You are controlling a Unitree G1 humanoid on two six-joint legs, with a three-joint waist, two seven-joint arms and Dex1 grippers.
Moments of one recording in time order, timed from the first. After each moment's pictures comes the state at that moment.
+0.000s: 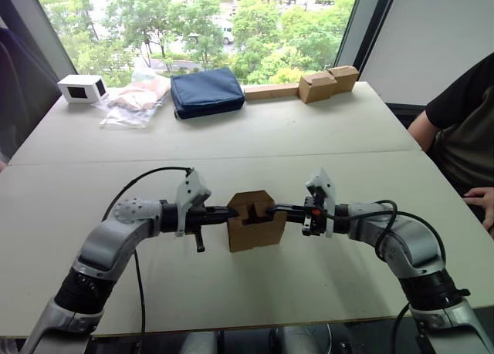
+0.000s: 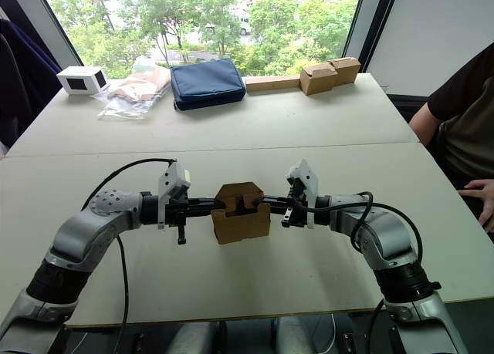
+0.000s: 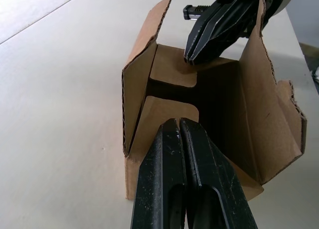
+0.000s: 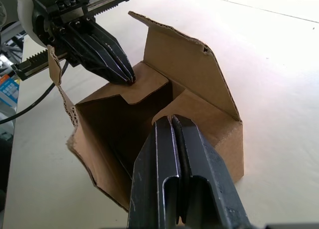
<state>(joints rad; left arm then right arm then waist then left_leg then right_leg) -0.37 0.61 -0.14 -0.22 -0.44 0.58 -1.00 -0.39 -0.57 0.11 -0.18 0.58 0.74 0.91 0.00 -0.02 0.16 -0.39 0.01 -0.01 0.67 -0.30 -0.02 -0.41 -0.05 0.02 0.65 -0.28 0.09</state>
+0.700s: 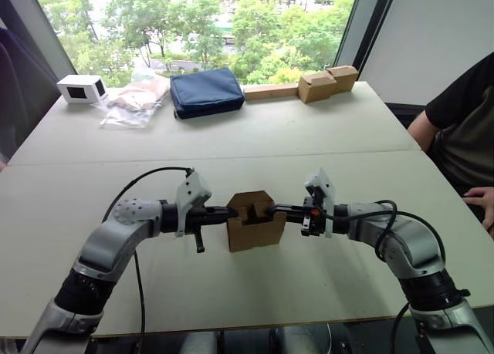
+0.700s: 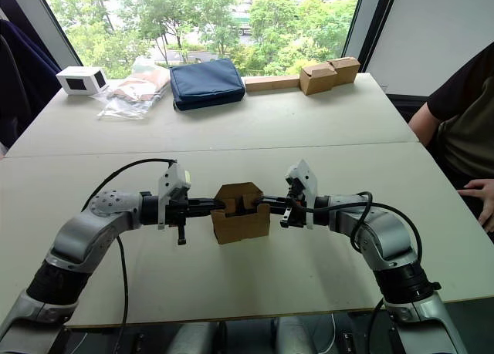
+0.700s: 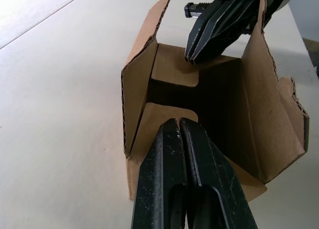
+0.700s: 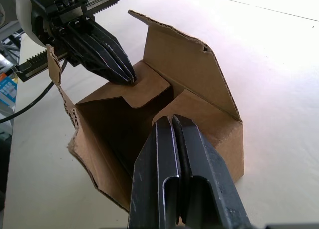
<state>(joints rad) -0.37 0.60 -0.15 -0.21 -0.42 0.54 -1.00 -0.38 -0.57 0.11 -0.20 0.58 0.75 0.90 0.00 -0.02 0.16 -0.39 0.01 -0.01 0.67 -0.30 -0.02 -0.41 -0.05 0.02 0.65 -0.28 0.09</state>
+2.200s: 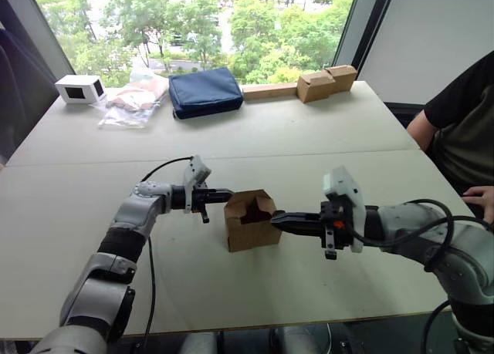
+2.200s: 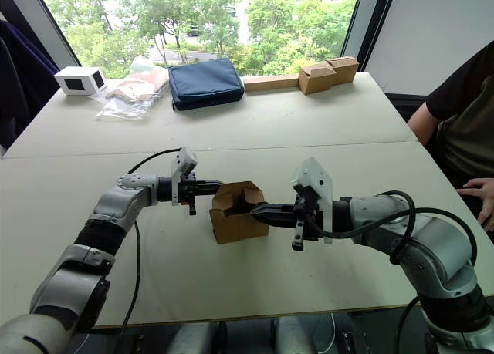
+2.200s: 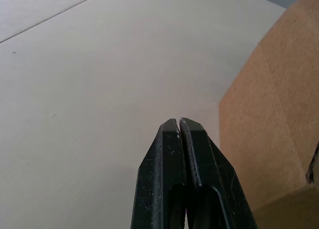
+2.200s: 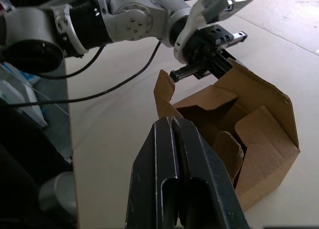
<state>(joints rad) -0.71 0.42 -0.17 0.56 -0.31 0.31 -1.19 -0.32 -0.75 -0.01 -0.67 0.86 0.97 0.77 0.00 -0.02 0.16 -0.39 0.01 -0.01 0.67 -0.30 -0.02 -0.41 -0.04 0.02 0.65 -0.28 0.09</state>
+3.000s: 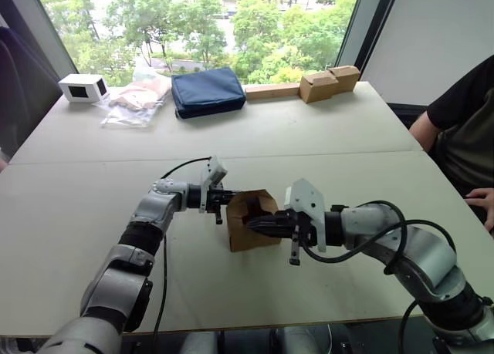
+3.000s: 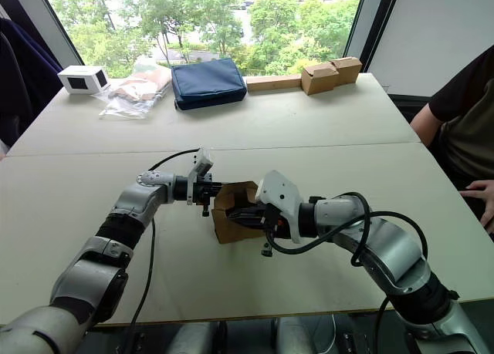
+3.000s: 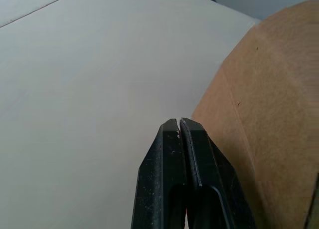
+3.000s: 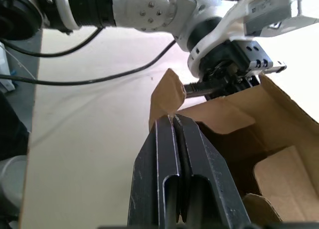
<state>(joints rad) -0.75 0.34 -0.17 0.58 -0.28 0.30 -1.26 -0.40 -0.68 0.26 -0.60 0.56 0.78 0.76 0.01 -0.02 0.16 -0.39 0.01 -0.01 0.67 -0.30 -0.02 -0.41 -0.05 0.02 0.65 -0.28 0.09</state>
